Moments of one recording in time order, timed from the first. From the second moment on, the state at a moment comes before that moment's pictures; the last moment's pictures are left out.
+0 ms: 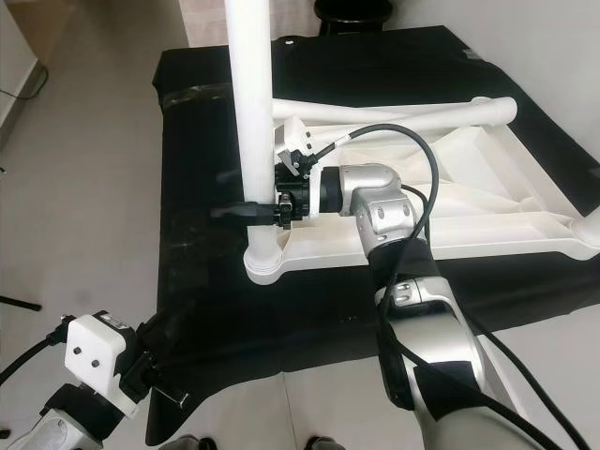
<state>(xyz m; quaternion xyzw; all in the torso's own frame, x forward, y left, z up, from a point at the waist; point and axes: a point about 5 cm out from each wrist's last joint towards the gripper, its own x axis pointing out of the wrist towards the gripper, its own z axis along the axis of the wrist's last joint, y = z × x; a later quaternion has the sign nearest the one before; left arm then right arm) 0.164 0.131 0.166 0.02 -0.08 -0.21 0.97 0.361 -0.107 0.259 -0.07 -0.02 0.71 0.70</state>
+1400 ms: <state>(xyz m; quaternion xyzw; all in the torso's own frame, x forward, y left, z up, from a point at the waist) 0.176 0.132 0.166 0.02 -0.09 -0.21 0.97 0.306 -0.071 0.230 -0.02 -0.07 0.55 0.83</state>
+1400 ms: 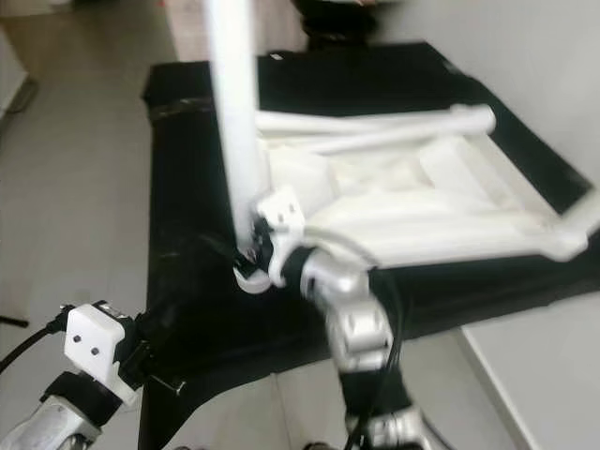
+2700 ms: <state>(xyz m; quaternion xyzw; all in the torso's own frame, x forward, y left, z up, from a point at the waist) 0.173 0.132 0.167 0.03 -0.09 -0.21 0.97 0.309 -0.074 0.199 -0.05 -0.10 0.29 0.95</state>
